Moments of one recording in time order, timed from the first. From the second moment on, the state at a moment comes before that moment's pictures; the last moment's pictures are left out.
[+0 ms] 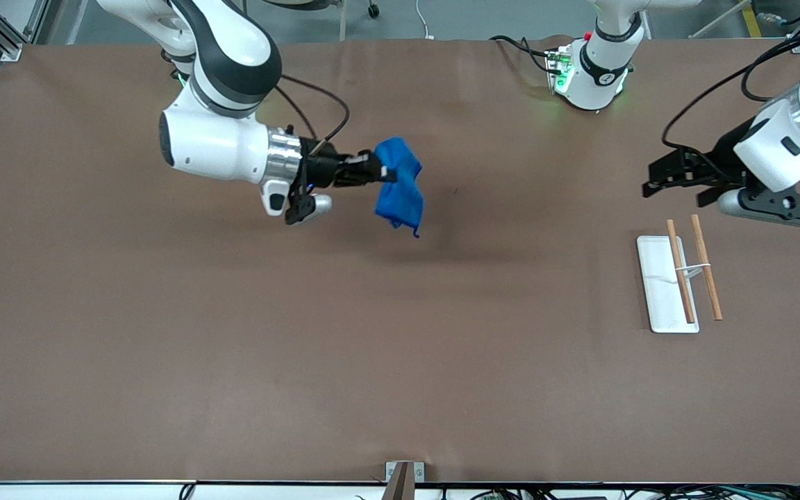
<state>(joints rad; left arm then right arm) -0.05 0.07 -0.08 -1.55 -0.29 1.56 -0.03 0.00 0.19 0.66 -1.92 1.21 2.26 0.00</state>
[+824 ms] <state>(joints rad) -0.10 0.09 -0.10 -1.98 -1.02 1.54 0.28 0.10 0.34 0.69 -1.84 1.84 2.26 -0.37</state>
